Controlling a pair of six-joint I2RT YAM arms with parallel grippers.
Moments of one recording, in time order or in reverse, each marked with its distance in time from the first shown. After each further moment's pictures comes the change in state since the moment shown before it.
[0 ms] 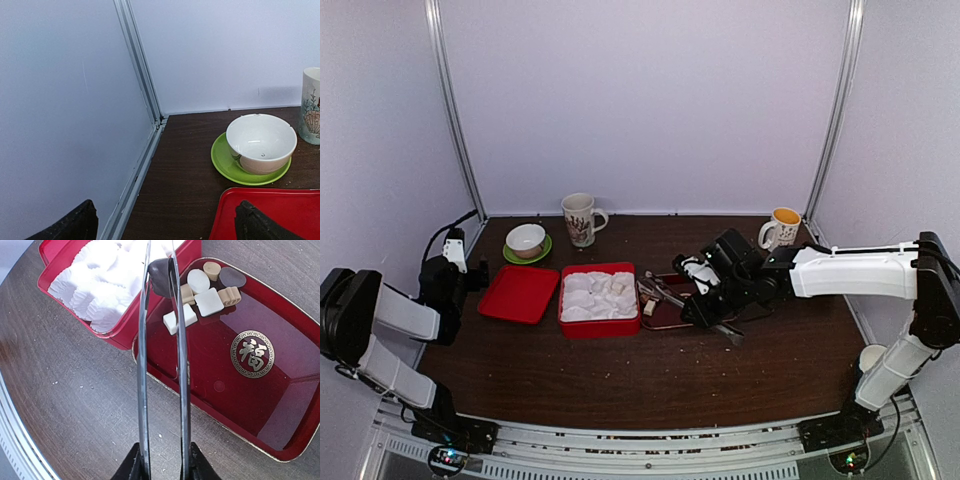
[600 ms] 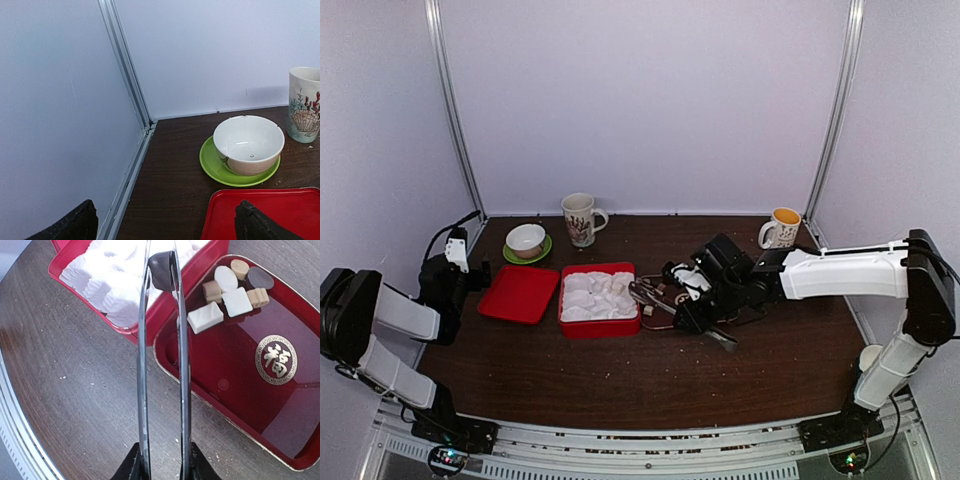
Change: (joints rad) left arm 0.000 0.000 0.000 0.010 0.060 0.016; right arm 0.033 0.047 0.025 0.000 -0.027 -0.016
